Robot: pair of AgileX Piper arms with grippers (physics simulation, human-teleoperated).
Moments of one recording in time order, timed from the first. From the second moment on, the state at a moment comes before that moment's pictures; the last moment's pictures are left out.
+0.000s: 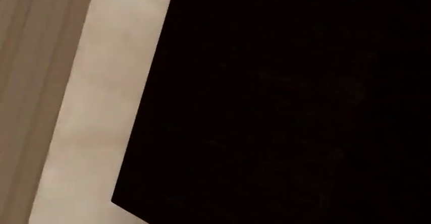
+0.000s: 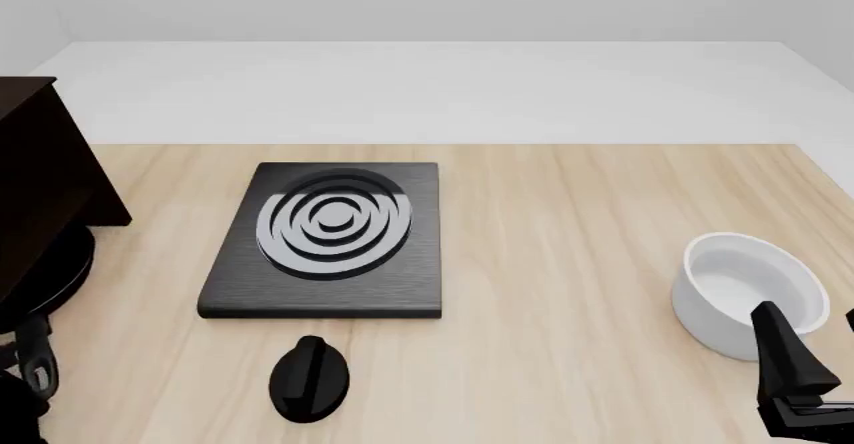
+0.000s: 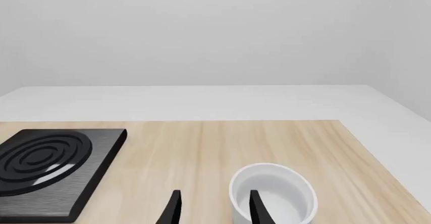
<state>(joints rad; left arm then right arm) 0.65 1.82 -0.06 -1.20 -1.59 0.00 0.02 0.00 -0.01 0.01</state>
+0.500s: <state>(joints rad) 0.52 1.75 -0.03 -1.12 -1.43 0.00 0.02 0.00 -0.01 0.01</state>
